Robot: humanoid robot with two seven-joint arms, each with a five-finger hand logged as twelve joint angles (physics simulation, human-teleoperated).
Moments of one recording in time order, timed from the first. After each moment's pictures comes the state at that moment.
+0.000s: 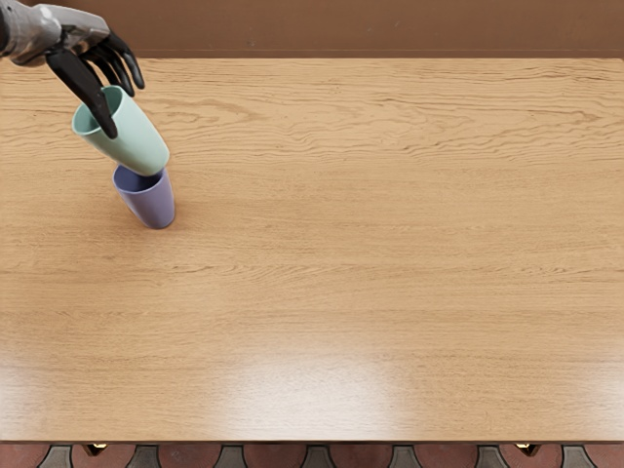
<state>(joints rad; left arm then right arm) -1.58 0.83 -0.12 -1.30 0.59 -0.37 0.61 0.00 0.00 0.24 0.15 0.04 0.04 -0.33</state>
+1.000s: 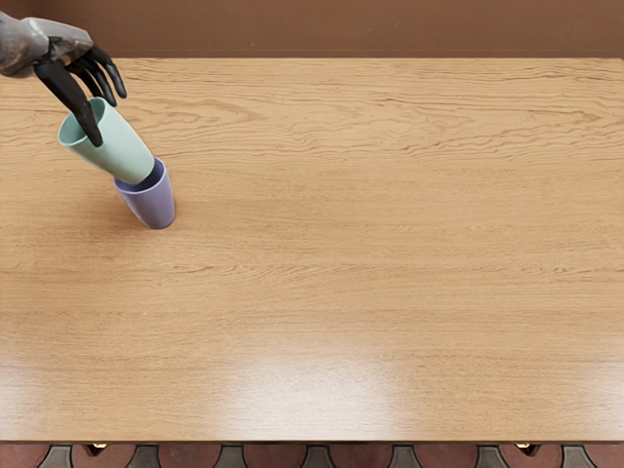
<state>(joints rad) -1.54 0.81 -0.11 -1.20 0.60 -0.39 0.61 0.00 0.00 0.24 0.15 0.04 0.04 -0.33</state>
